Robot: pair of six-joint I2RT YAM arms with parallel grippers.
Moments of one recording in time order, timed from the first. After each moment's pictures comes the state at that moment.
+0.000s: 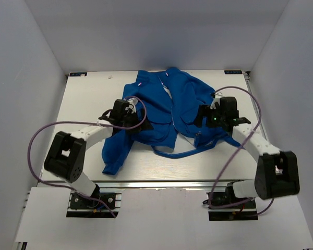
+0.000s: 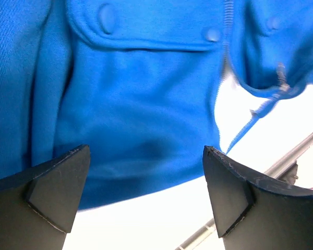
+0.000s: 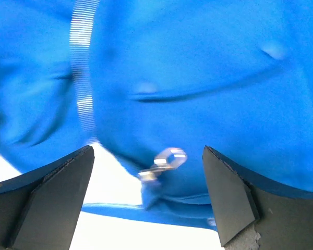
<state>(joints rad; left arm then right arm) -0.41 1.61 0.92 -0.12 0.36 -0.55 0.19 1.38 0.84 -0.20 -0.28 0.18</state>
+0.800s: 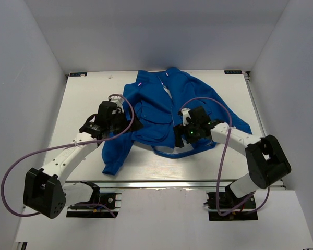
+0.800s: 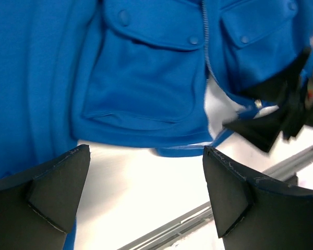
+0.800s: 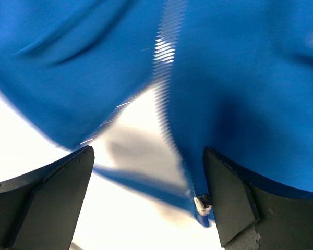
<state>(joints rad) -0.41 1.20 0.88 -0.34 0.19 -0.55 0.51 1.53 0.88 -0.34 -0.26 0.05</state>
